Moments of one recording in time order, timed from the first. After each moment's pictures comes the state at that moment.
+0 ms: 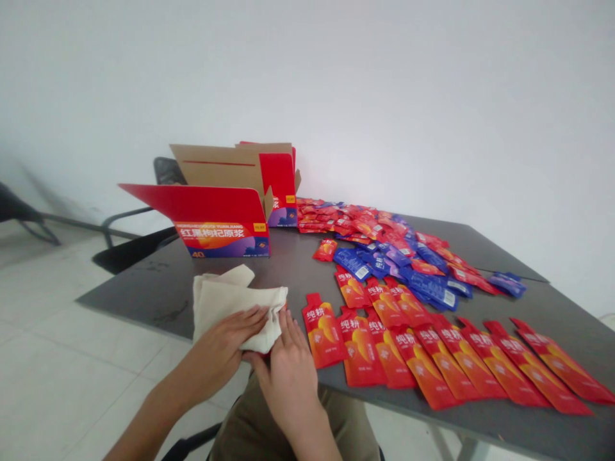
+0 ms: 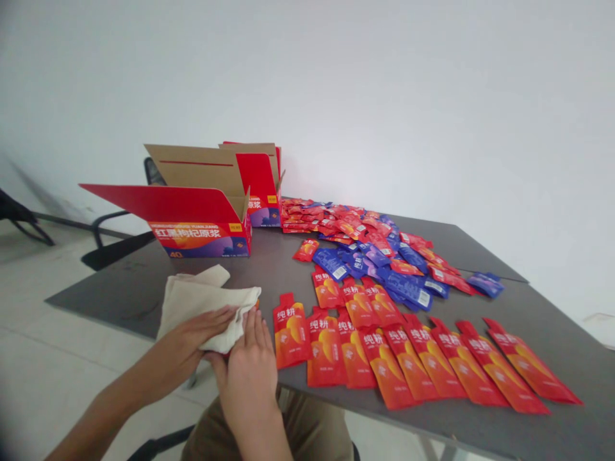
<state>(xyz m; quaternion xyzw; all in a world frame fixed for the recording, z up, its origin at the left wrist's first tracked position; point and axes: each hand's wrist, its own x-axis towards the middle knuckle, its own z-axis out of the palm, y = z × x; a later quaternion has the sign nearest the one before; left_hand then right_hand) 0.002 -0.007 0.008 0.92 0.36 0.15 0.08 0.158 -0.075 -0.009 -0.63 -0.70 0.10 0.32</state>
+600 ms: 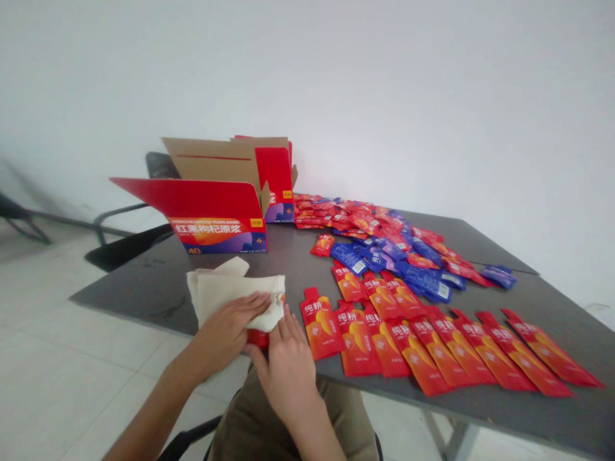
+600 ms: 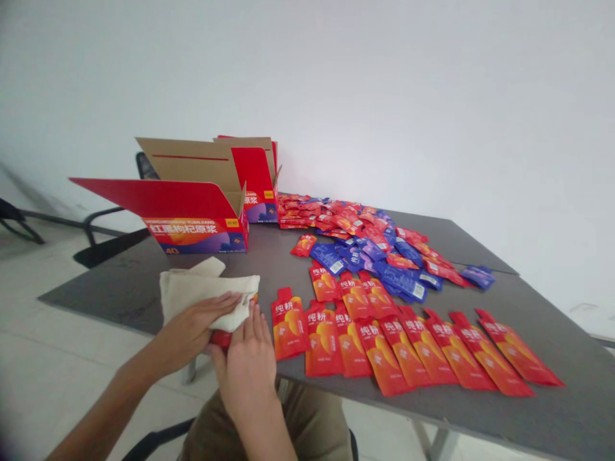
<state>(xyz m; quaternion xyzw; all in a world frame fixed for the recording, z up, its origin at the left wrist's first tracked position) 0.011 0.008 0.008 0.92 0.35 0.15 0.07 0.158 -0.077 -0.003 -0.63 -0.71 0.10 0.30</state>
